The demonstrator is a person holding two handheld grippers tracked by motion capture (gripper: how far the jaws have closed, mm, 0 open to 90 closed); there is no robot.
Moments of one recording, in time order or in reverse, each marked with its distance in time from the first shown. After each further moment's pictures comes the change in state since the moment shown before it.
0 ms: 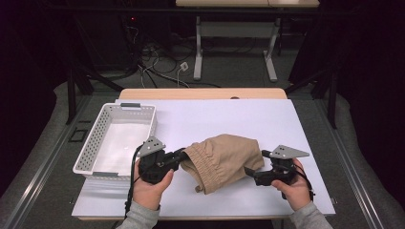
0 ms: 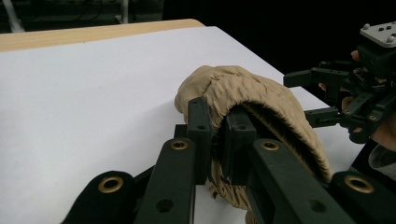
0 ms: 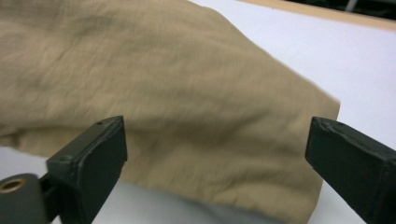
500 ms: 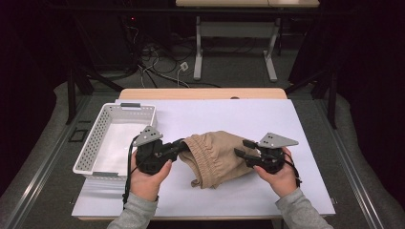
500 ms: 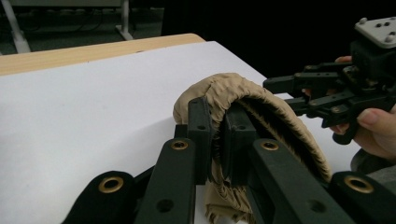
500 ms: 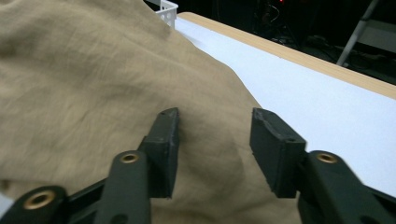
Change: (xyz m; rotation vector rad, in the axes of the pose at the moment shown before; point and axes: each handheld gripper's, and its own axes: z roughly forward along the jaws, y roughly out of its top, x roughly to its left) left arm 0.003 0.025 -0.006 -0.024 -0.008 0.007; right arm 0.013 0.042 0.017 -0.074 0.033 -0.095
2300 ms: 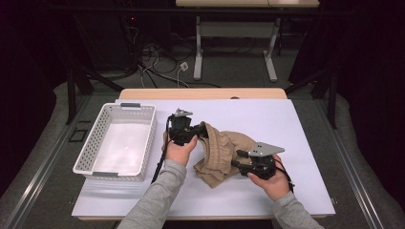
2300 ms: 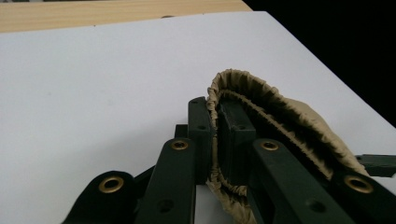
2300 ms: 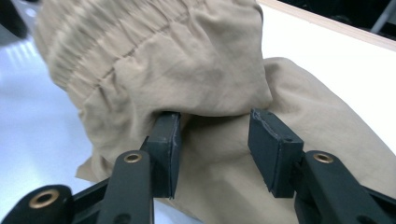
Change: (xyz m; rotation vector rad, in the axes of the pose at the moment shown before) left arm 0.046 0.003 0.136 0.155 0.102 -0.125; right arm 0.005 -0.037 0.024 0.076 0.047 -0.030
